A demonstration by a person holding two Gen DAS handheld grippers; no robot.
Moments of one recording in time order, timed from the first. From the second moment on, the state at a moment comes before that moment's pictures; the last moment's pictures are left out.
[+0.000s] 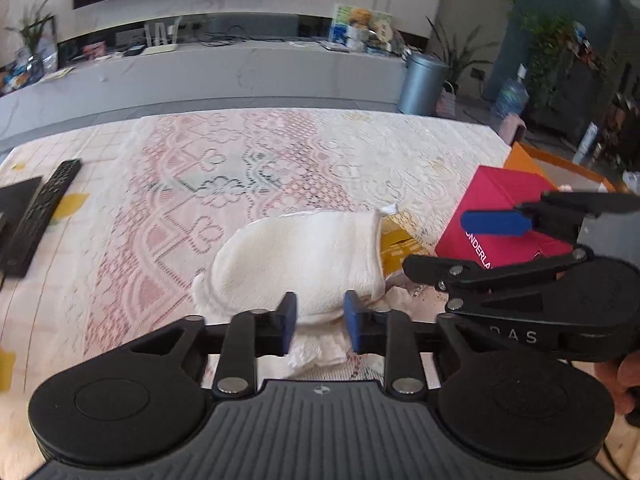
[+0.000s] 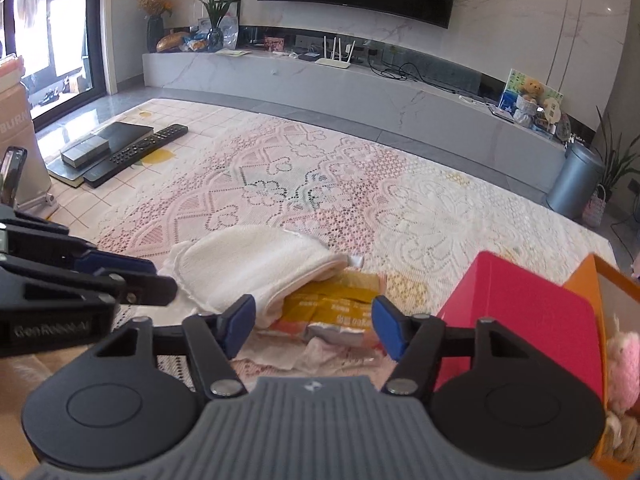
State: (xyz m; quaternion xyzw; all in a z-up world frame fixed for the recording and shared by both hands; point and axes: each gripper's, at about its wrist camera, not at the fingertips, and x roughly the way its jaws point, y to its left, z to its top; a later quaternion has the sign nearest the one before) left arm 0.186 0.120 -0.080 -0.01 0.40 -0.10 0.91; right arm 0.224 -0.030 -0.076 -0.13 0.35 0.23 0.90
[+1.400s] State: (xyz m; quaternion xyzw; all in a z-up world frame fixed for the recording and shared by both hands) left arm 0.193 0.166 -0.097 -0.13 0.41 0.00 0.90; right arm 0.248 -0.023 -0.087 -0.13 0.36 0.25 0.89
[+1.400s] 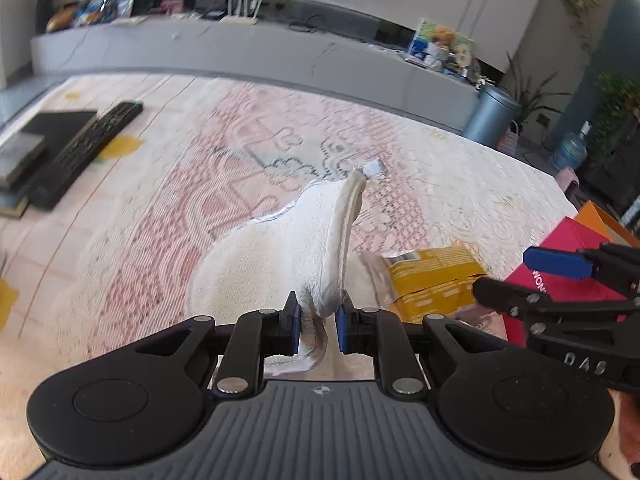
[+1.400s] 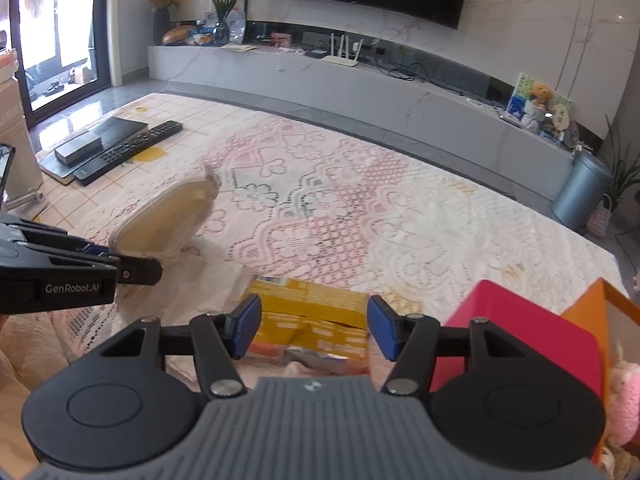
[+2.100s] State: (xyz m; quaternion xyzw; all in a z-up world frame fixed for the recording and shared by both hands) left arm 0.199 0.162 -0.112 -0.13 0.43 -0.01 0.89; right arm 0.271 0.008 -0.150 -0.13 0.42 0.21 0.87
